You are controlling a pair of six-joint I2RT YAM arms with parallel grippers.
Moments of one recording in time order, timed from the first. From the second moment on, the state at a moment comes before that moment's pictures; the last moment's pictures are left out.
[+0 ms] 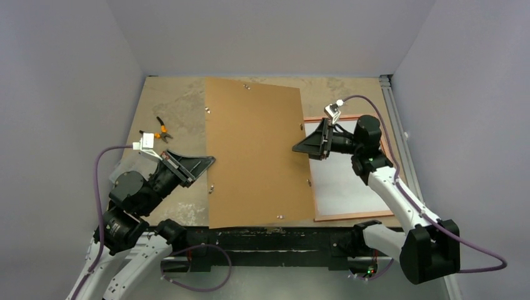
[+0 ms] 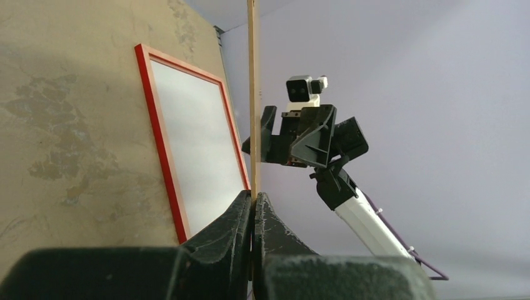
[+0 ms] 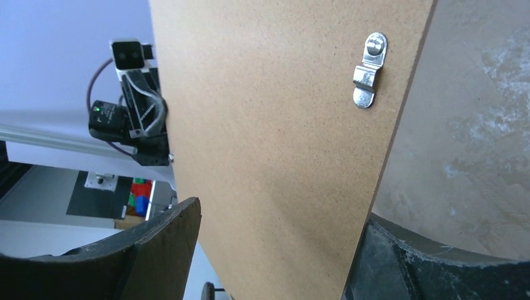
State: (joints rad) left arm -0.54 0.36 0.81 -0.47 0.10 -1.12; right arm 0.24 1.09 0.70 0.23 -1.09 1.06
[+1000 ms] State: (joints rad) left arm -0.53 0.37 0.74 -0.56 0.07 -1.14; right arm 0.17 1.09 0.85 0.15 -1.21 1.14
